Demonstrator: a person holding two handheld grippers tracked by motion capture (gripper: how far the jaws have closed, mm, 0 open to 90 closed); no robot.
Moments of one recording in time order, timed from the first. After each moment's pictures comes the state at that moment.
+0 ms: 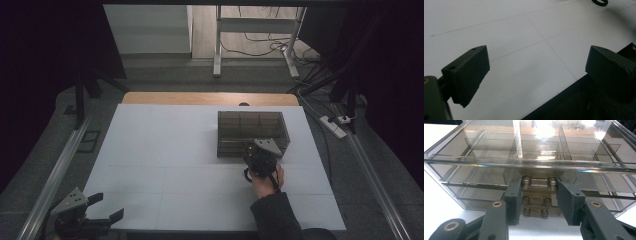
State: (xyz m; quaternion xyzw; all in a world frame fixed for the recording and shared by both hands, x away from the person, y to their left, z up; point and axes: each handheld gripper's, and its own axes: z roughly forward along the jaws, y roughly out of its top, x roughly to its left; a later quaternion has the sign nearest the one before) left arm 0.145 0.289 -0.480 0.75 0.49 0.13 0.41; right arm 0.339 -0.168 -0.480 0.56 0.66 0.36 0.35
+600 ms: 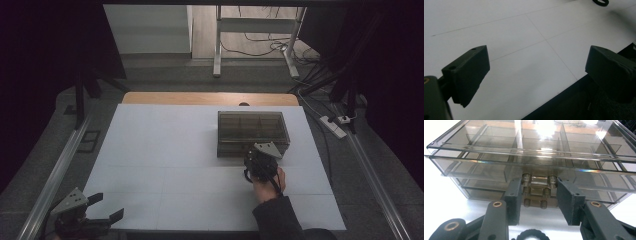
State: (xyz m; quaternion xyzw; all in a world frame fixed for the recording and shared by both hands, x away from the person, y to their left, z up) left arm 0.145 0.289 -0.480 0.75 0.50 0.13 0.41; right arm 0.325 -0.169 -0.478 0.55 0.67 0.35 0.35
